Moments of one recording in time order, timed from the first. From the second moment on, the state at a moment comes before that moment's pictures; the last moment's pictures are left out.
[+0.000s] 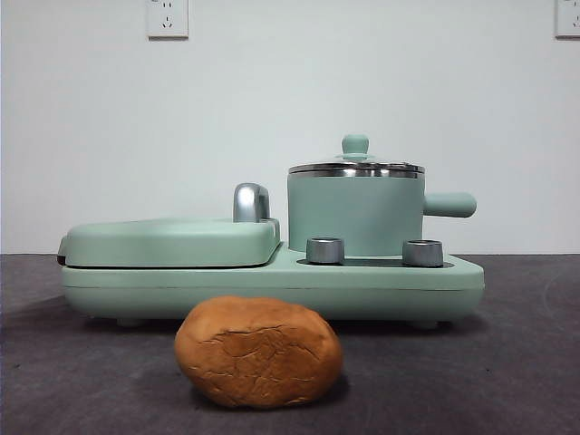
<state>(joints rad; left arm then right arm) -0.26 0.86 0.88 -0.15 0.55 0.28 0.07 0.55 0.68 -0.29 -0.41 -0.36</state>
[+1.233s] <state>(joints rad) -0.58 1.88 1.52 0.12 0.41 0.19 0.07 0.56 0.68 -0.29 -0.41 -0.36</state>
